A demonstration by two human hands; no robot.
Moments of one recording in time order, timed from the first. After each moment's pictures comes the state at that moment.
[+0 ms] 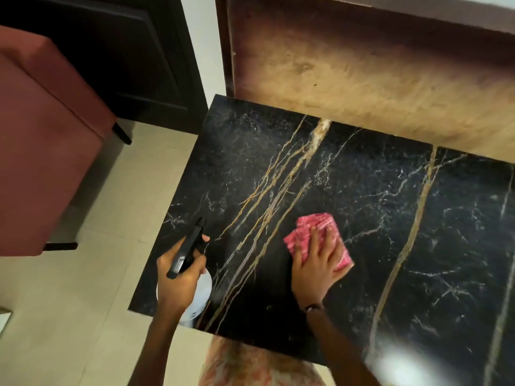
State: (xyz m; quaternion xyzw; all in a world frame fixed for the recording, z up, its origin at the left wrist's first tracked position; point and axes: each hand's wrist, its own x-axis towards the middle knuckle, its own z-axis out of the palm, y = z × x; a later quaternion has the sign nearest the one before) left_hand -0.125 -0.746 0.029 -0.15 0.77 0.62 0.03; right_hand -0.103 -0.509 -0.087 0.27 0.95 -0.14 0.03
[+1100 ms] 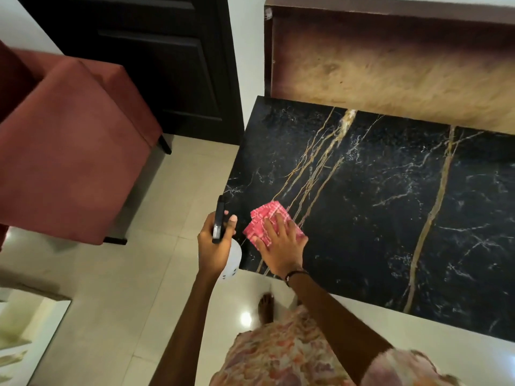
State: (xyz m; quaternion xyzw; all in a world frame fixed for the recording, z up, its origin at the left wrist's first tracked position) left_hand -0.057 -0.820 0.039 -0.16 0.77 0.62 0.01; right_hand -0.056 -0.670 -0.043 0.04 0.97 -0.14 0.19
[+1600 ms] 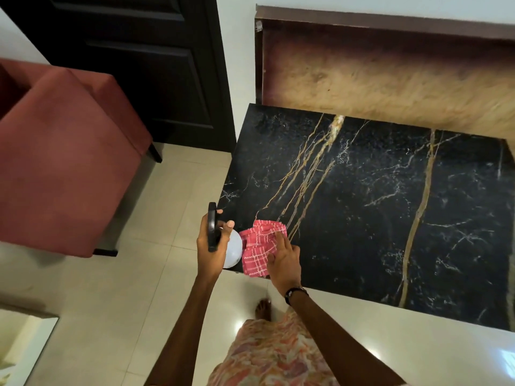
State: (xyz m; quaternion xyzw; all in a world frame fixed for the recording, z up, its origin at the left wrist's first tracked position) left_hand -0.060 -0.827 0.029 -0.14 0.77 0.62 0.00; right_hand -0.024 -0.682 -0.034 0.17 0.92 -0.33 0.13
